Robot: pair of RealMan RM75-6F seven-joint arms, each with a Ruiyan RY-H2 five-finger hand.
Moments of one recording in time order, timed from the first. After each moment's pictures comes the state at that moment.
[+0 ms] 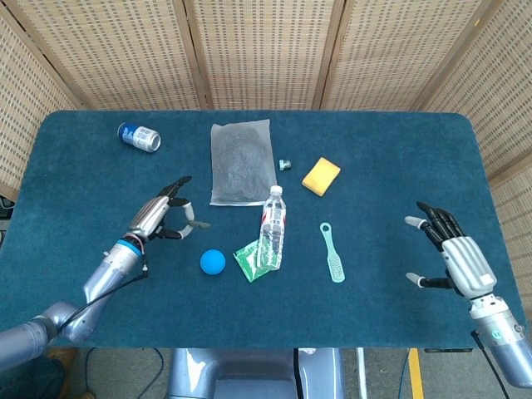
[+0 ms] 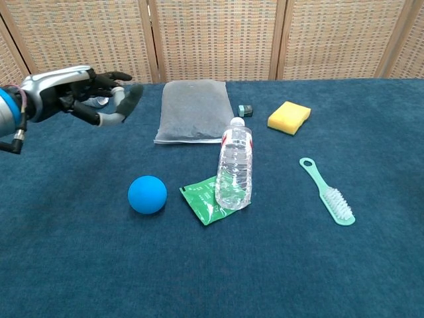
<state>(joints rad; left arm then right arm) -0.67 -1.50 -0.28 -1.36 1.34 0.84 -0.48 0.30 -1.03 0.12 -1.61 -1.62 1.29 0.43</state>
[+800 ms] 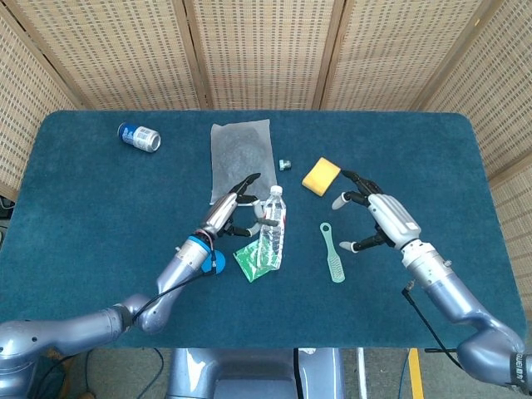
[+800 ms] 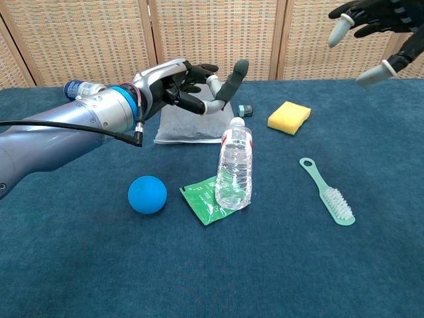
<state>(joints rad) -0.88 -1.79 -0.39 -1.25 1.20 0.83 -0.43 0.64 -1.02 0.28 -1.81 -1.27 0.87 0.40</state>
